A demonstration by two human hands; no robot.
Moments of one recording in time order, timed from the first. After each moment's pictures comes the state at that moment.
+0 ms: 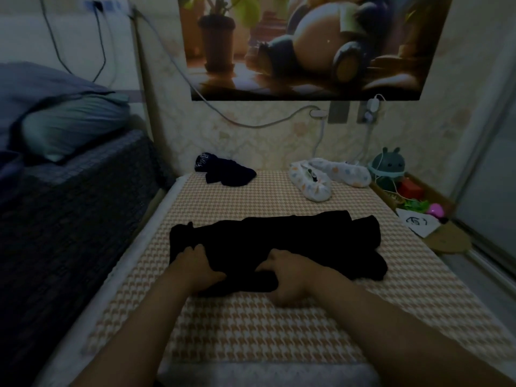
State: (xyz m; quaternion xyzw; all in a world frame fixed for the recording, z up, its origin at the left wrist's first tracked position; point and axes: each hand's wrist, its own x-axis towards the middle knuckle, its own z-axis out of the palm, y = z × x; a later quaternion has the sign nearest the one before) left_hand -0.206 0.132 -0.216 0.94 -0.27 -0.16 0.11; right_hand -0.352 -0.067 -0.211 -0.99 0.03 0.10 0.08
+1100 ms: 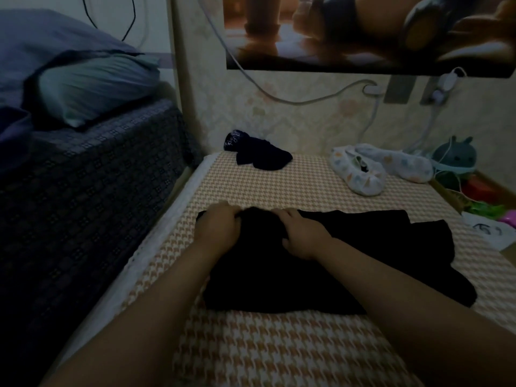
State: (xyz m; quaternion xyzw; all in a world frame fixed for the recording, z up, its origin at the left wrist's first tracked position) left_hand -0.124 0.112 -0.226 0.90 -0.33 0.10 0.27; right_hand -0.214 -0.090 -0.243 -1.00 0.02 -0.03 0.08
